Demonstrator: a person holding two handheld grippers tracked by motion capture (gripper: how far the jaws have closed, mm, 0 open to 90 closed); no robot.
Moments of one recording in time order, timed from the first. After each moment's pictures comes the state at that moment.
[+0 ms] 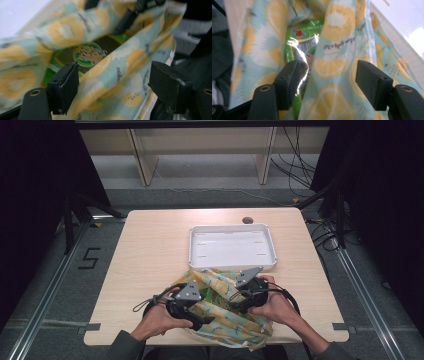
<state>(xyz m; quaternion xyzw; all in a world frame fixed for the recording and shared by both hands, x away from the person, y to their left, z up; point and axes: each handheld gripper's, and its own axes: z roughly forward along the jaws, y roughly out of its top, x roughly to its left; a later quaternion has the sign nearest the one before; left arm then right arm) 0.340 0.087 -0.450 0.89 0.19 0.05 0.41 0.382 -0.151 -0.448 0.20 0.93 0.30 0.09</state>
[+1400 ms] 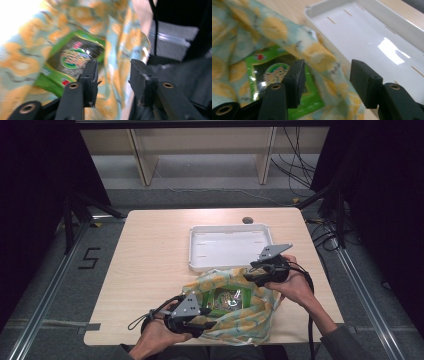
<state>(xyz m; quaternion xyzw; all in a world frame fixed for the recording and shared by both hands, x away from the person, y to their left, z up) 0.302 0.091 -0.433 0.87 0.19 0.08 0.46 0.419 -0.205 -0.408 0.25 0.88 0.37 0.13</state>
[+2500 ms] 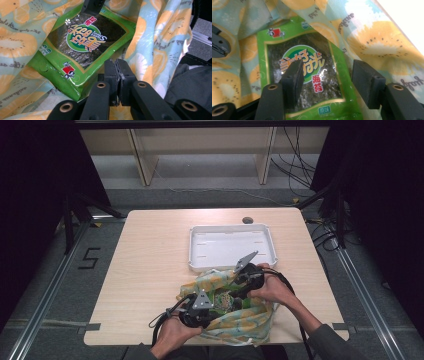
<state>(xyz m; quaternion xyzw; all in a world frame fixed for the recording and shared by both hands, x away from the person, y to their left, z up) 0.323 0.061 -0.471 0.88 0.27 0.07 0.37 0.435 -0.154 -0.458 0.20 0.94 0.28 0.02</state>
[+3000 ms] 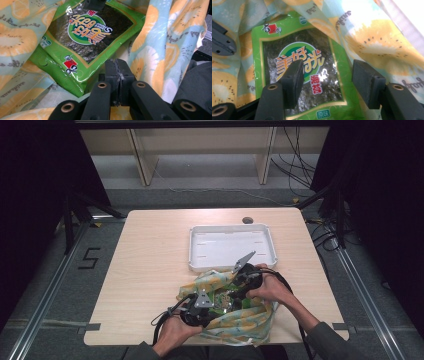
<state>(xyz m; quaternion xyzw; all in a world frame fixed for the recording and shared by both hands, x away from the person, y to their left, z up) 0.330 0.062 -0.480 0.89 0.27 0.07 0.35 0.440 -0.152 -0.467 0.21 0.94 0.27 0.01</state>
